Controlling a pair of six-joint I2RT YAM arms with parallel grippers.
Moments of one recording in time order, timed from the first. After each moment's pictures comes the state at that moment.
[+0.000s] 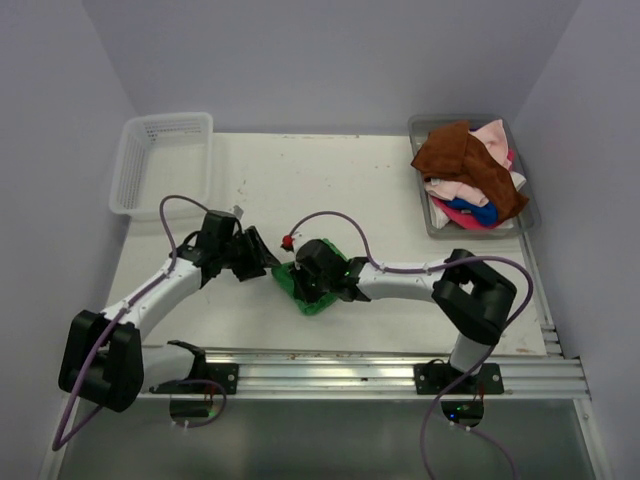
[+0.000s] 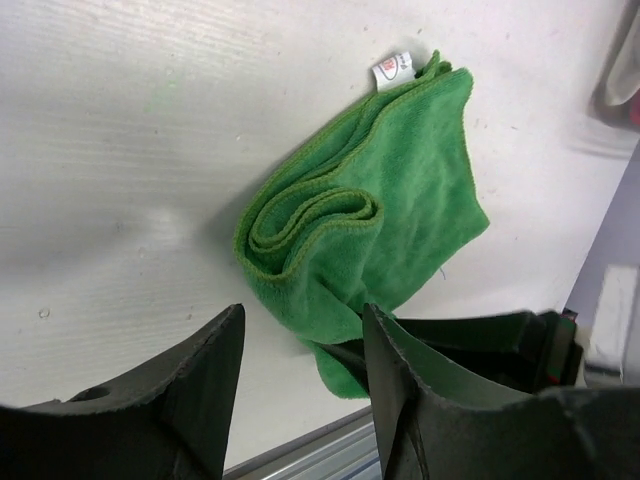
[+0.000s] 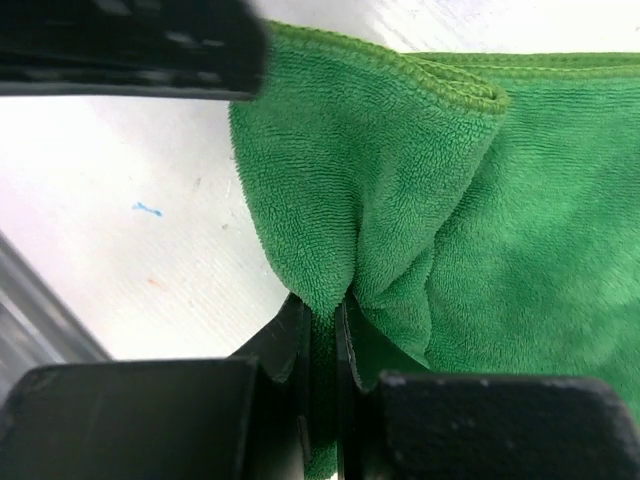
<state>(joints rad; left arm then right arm) -0.32 1.22 0.67 -0.36 0.30 -0.80 1.06 1.76 1.01 -0.07 0.04 0.38</state>
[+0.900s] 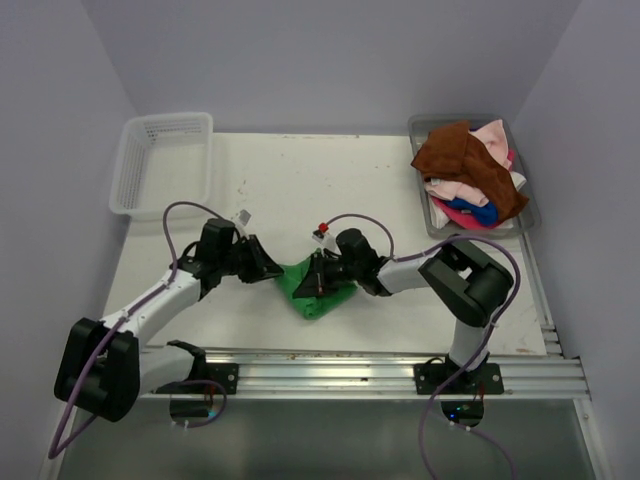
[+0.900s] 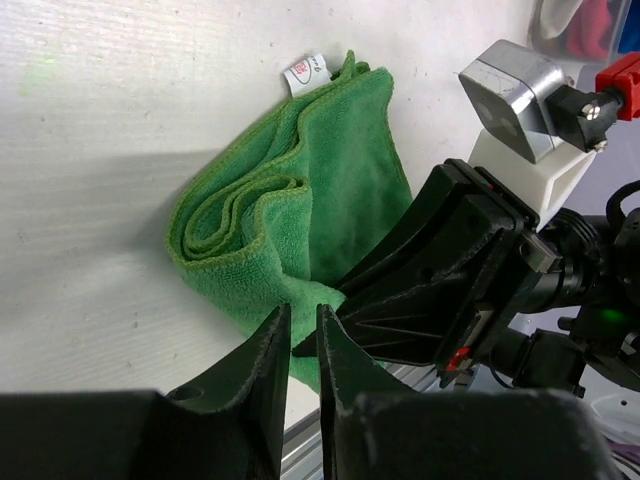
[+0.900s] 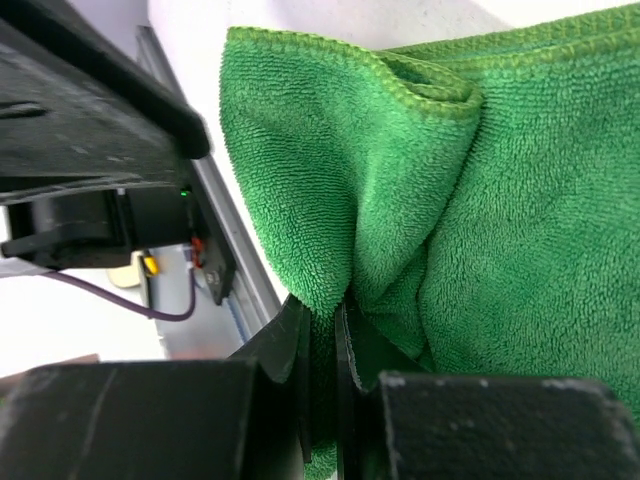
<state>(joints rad) -0.33 1.15 0.57 -0.20 0.43 -0.78 0.79 1.84 0.76 0.48 -0.62 0.85</state>
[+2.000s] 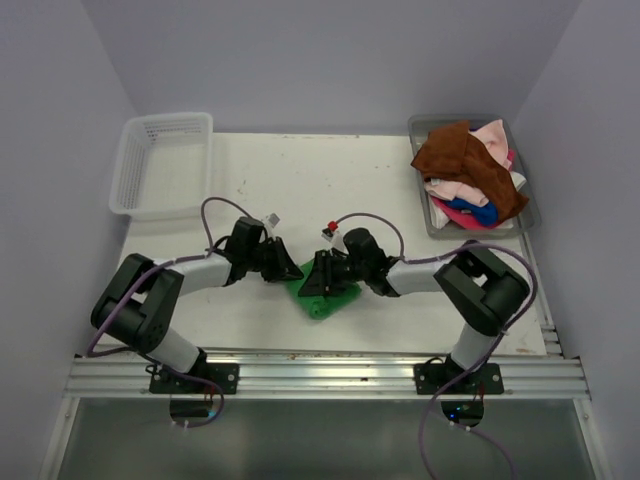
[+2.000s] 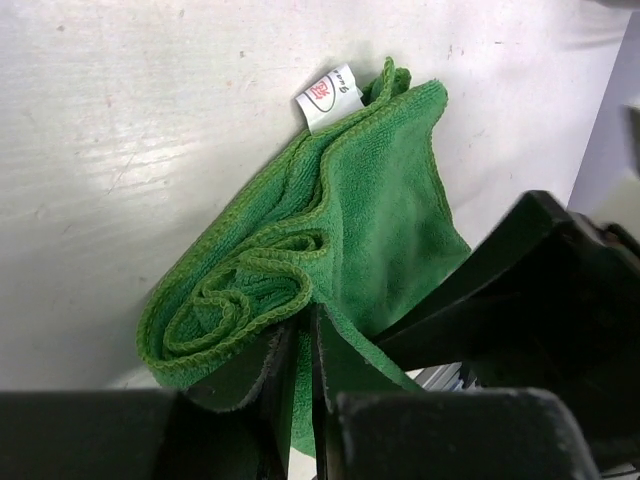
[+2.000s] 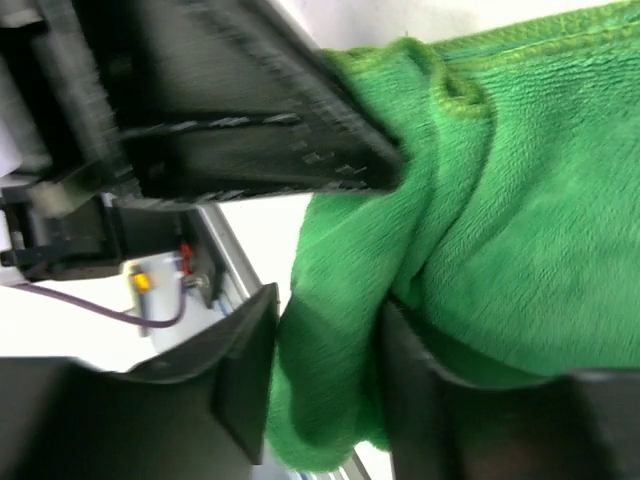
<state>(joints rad) -0.43 1.54 0.61 0.08 0.47 -0.78 0.76 1.77 0.71 0.44 -0.58 0.85</state>
